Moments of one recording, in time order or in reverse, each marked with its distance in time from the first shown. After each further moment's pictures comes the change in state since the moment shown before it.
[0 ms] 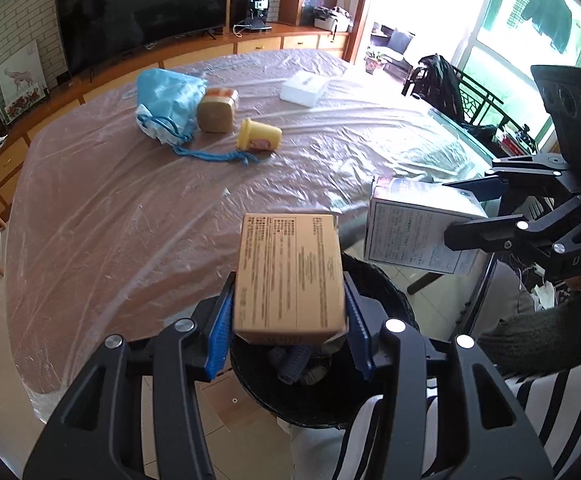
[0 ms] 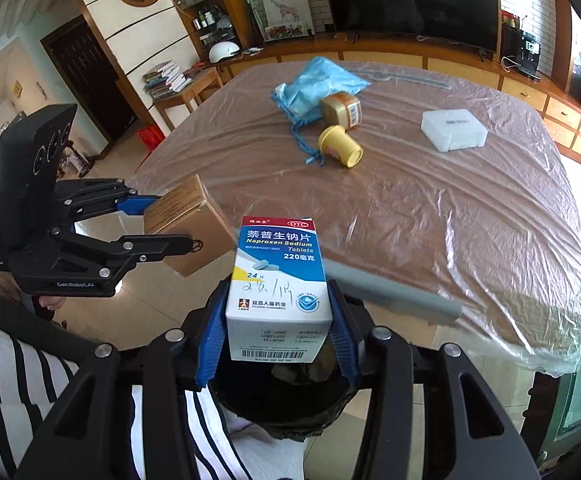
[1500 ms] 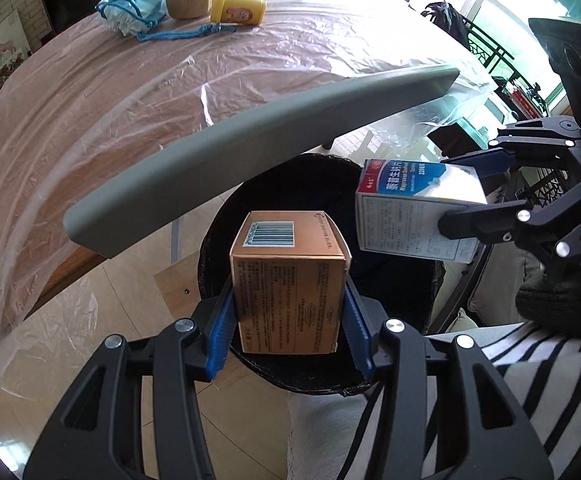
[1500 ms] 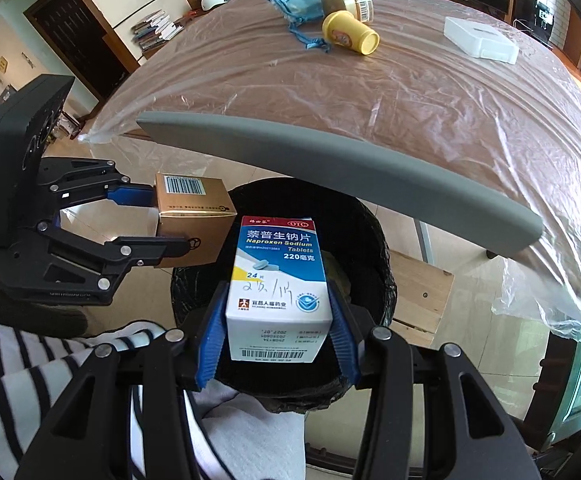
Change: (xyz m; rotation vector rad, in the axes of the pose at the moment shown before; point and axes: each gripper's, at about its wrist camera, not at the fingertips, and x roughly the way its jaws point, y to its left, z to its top) left arm 0.068 -0.009 -0.051 -0.009 0.216 0.003; right arm 0.069 -0.002 -0.042 0.009 0.185 -0.021
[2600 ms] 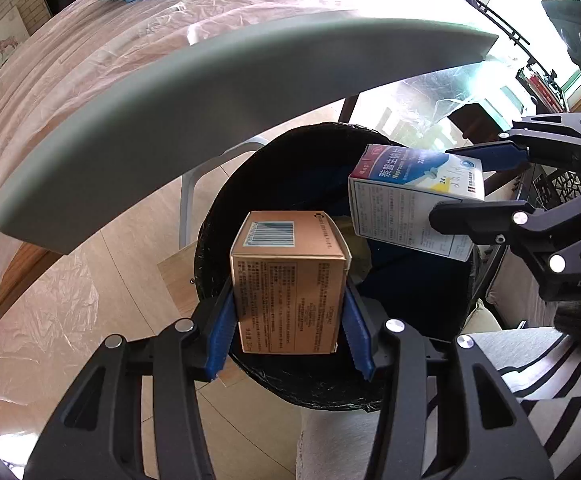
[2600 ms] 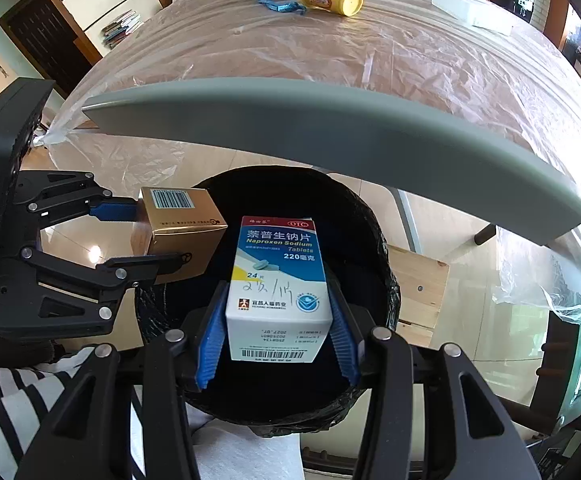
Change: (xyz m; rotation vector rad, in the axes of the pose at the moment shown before) left arm 0.052 -0.019 0.012 0.004 0.062 0.053; right arm 0.045 -0.005 0.000 0.061 0.010 -0.072
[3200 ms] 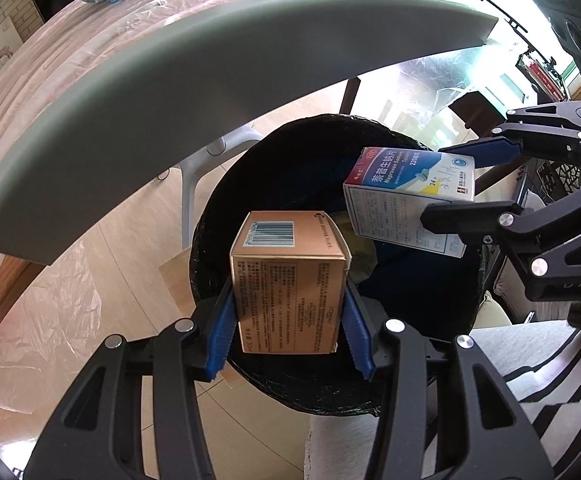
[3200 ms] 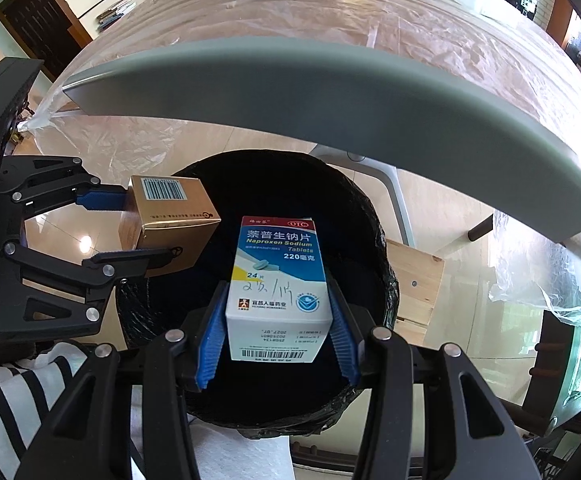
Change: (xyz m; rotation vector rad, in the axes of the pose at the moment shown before) left arm 0.016 -0.013 -0.001 0.030 0.012 0.018; right arm 0.015 0.001 -0.002 -0.016 0.035 -0.035
